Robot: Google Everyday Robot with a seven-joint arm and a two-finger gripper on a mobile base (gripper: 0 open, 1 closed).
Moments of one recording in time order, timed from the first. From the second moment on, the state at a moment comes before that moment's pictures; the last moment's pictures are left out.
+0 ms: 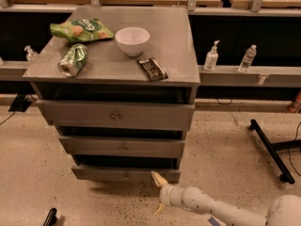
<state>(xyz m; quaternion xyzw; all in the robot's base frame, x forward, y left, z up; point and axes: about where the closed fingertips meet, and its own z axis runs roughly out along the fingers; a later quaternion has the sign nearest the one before) 0.538 -0.024 0.213 -0.69 0.57 0.07 0.44</state>
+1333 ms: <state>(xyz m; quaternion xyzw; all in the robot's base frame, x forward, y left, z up) 0.598 -0.015 0.267 -0.70 0.58 0.05 0.42</state>
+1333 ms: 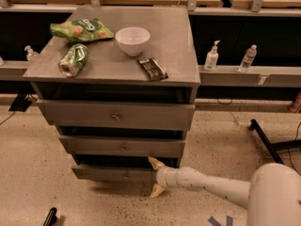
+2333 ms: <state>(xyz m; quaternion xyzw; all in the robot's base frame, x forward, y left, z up) 0.657 -0.027 0.195 -0.71 0.62 0.07 0.33</state>
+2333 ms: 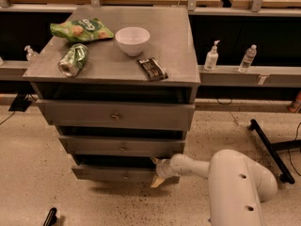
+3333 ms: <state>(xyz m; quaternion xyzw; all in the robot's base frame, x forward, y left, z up) 0.621 -0.049 0.154 -0.68 0.65 0.17 0.29</state>
